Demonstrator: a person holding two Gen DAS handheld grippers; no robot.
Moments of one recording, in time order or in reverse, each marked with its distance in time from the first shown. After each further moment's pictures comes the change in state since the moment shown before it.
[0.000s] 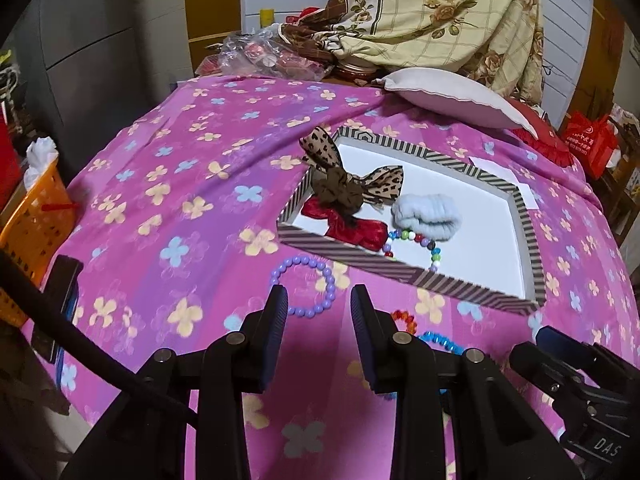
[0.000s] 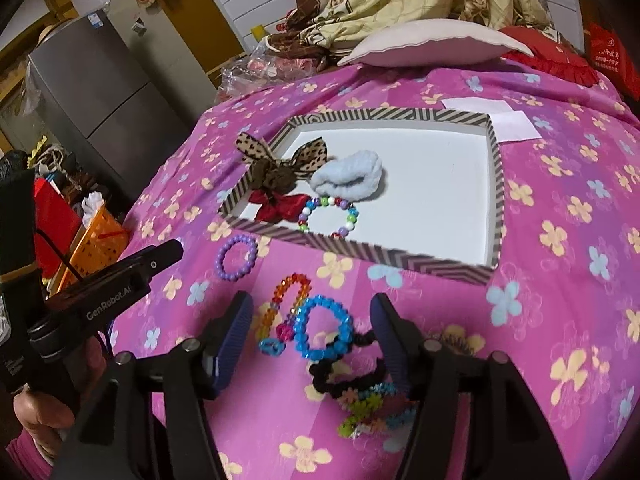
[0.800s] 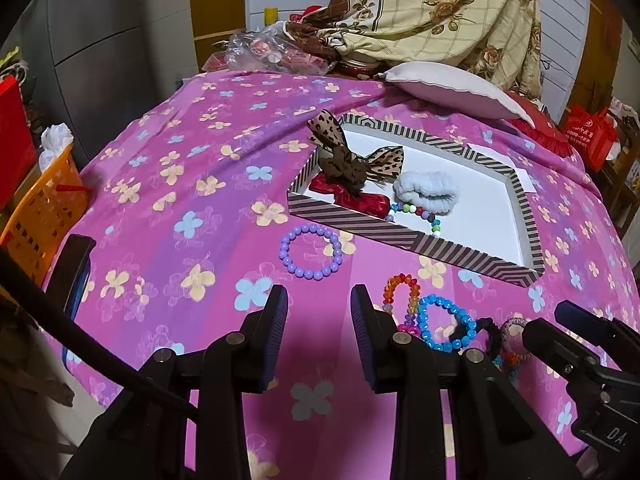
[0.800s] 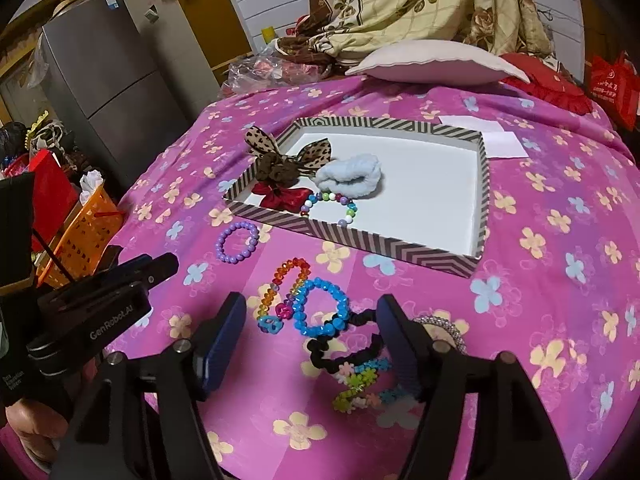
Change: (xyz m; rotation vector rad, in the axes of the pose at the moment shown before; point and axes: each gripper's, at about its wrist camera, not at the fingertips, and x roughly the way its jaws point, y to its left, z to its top) left arm -0.018 0.003 -0.030 -0.002 0.007 0.011; right arm -0.020 0.018 -0.018 -0.082 -0.025 -0.074
